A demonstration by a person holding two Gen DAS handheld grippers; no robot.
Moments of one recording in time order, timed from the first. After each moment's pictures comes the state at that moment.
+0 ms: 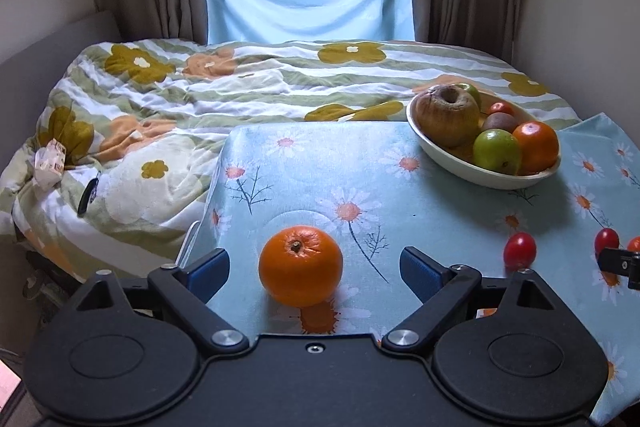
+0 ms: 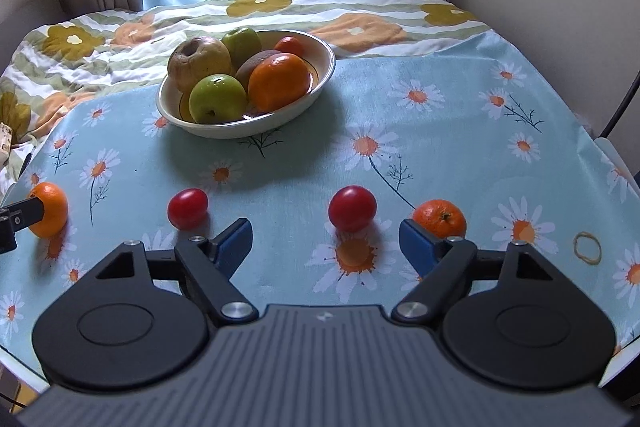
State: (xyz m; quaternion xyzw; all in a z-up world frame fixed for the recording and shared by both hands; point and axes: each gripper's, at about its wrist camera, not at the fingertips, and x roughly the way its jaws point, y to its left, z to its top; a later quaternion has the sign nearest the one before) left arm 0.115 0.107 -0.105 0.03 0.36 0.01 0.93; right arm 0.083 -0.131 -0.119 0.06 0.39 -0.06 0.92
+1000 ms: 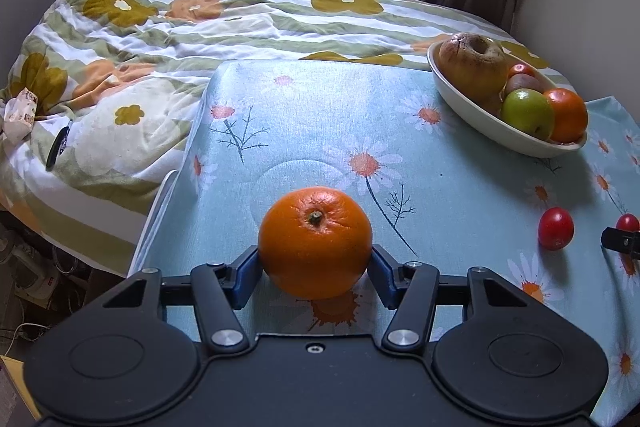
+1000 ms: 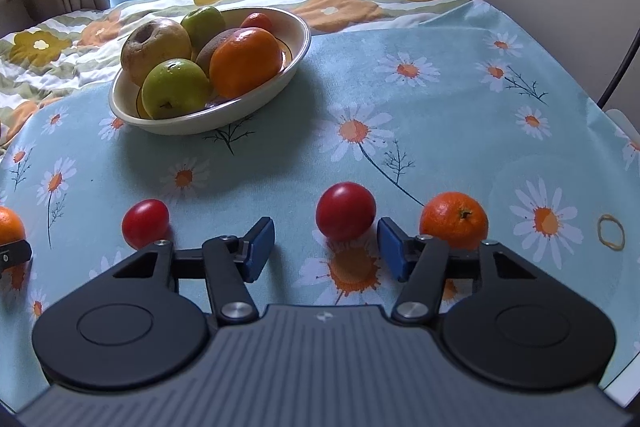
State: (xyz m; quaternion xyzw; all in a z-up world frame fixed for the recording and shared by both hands) left arm 0.143 0.128 -0.137 0.01 0.43 -0.02 0.90; right arm 0.116 -0.136 -0.147 0.08 0.41 -0.10 0.90
